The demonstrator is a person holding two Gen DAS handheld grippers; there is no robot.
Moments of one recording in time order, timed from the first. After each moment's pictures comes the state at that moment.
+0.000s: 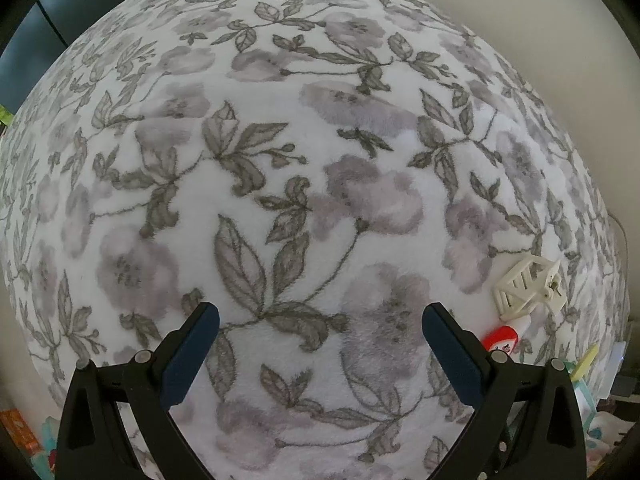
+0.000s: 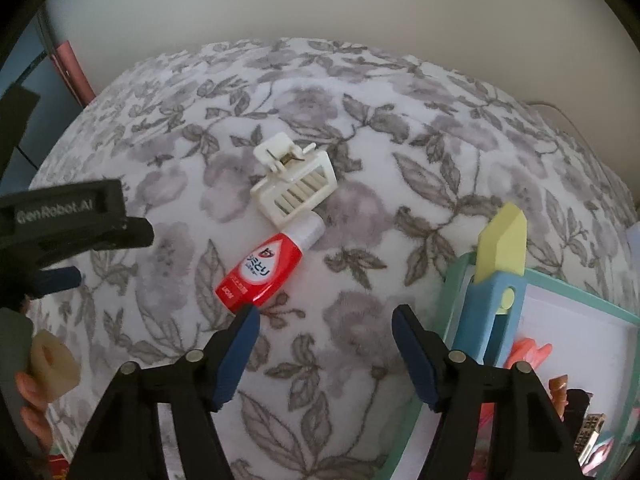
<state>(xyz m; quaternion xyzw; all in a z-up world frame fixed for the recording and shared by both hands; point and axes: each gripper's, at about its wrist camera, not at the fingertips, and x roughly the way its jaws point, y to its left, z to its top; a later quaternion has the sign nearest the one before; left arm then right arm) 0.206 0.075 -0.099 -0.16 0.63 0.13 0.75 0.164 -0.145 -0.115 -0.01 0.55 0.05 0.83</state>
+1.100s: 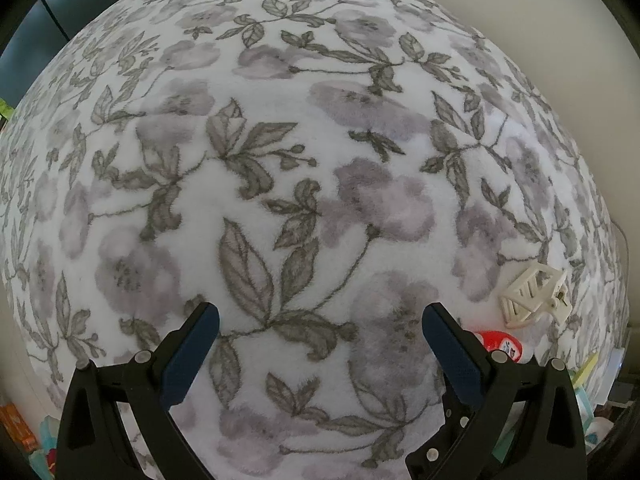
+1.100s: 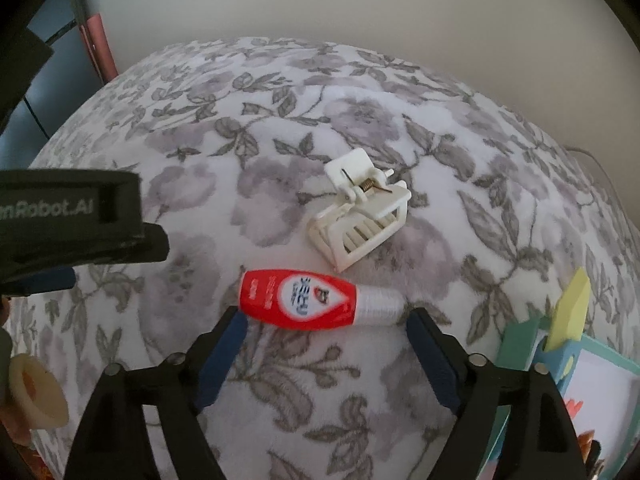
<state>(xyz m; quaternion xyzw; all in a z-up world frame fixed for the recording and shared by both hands) 0.206 0.085 -0.101 -0.17 0.63 0.14 0.74 0.185 -0.105 -0.131 -0.05 0.52 0.09 0.85</state>
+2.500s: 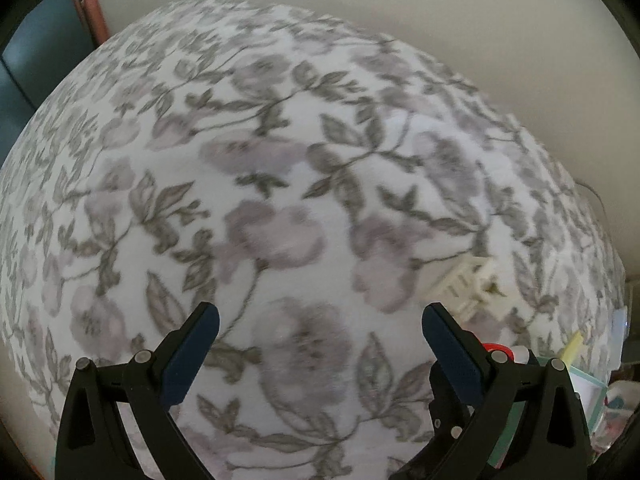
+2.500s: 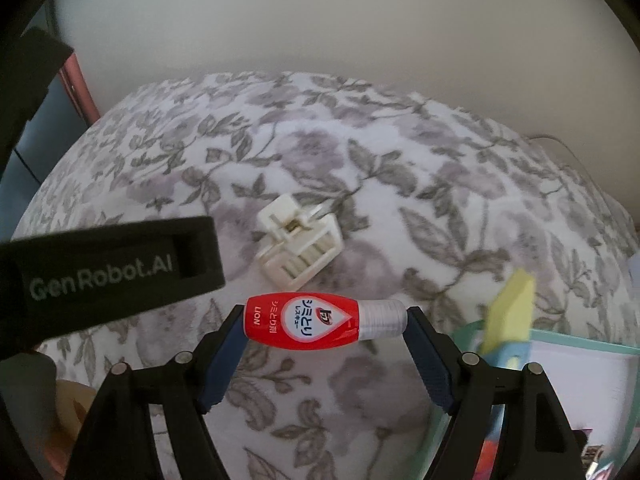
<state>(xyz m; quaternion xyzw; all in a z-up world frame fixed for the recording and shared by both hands) 0.233 -0.004 -0.096 -0.11 0.59 0.07 0.80 0.185 -0.141 -0.102 0.00 0.50 0.05 0.86</state>
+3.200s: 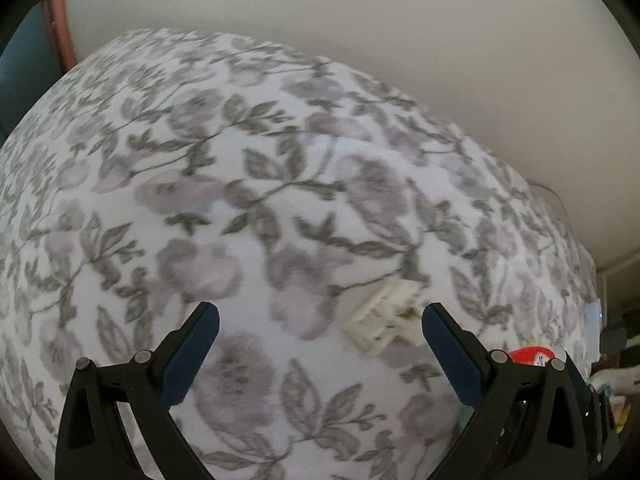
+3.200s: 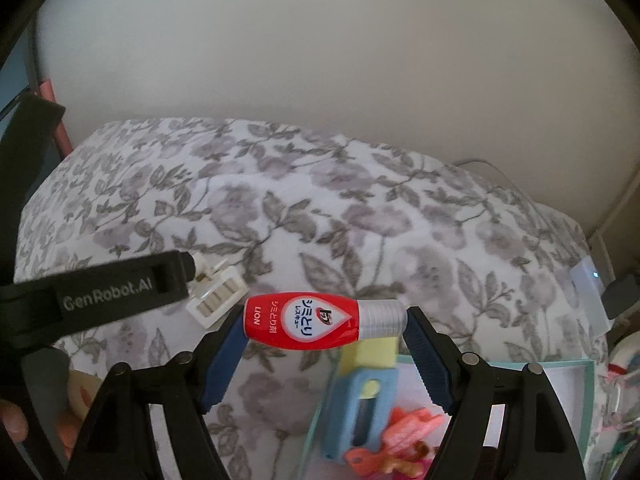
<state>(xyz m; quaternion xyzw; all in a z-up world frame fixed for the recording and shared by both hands) 0.246 -0.037 -0.082 -0.11 0.55 0.00 0.83 0.180 -0.197 -0.062 -0.01 0.46 -0.01 0.89</state>
